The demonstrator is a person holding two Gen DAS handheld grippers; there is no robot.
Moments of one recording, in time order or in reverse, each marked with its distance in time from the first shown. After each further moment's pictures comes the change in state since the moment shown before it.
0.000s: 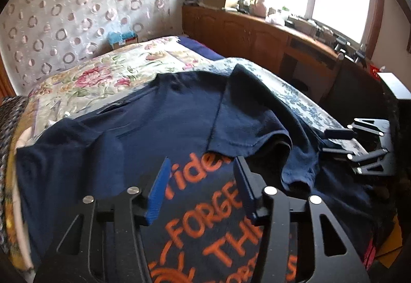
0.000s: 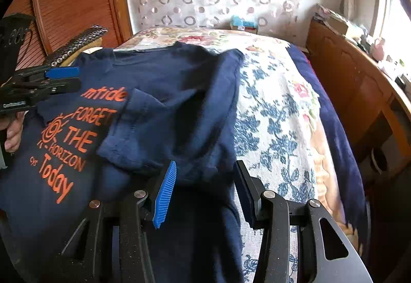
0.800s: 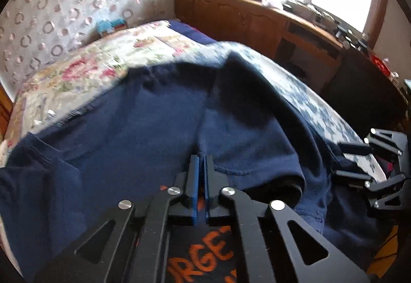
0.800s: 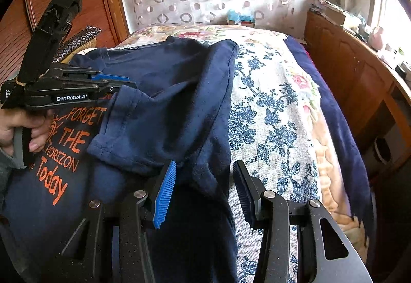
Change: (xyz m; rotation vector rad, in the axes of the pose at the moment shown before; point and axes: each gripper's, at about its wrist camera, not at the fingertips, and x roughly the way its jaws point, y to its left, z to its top) left arm 0.044 -0.013 0.026 0.007 0.075 -0.012; right arm 0.008 -0.006 0.001 0.033 0.015 0.018
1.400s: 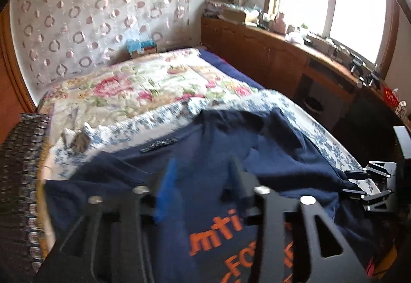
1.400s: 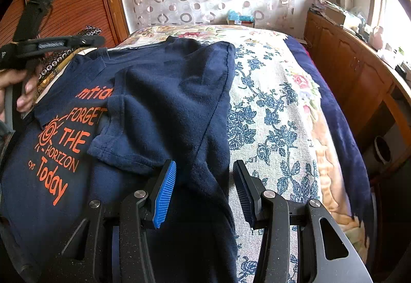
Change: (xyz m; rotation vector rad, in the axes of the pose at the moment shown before) left arm -0.077 0.081 0.008 -0.077 -0.158 0.084; right arm 0.001 -0.001 0.000 -0.001 0.003 0.003
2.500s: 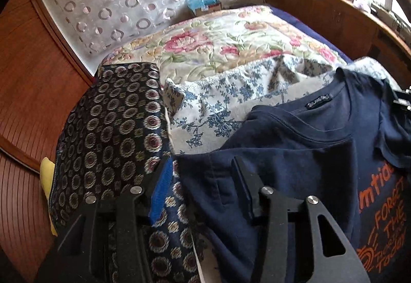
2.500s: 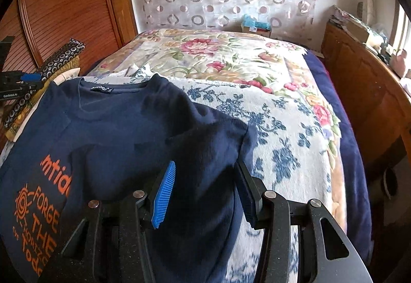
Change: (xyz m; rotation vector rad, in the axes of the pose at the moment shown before) left arm 0.039 0.148 -0.020 -0.009 0.280 0.347; right arm 0.107 -0.010 0.121 -0.085 0.001 0.047
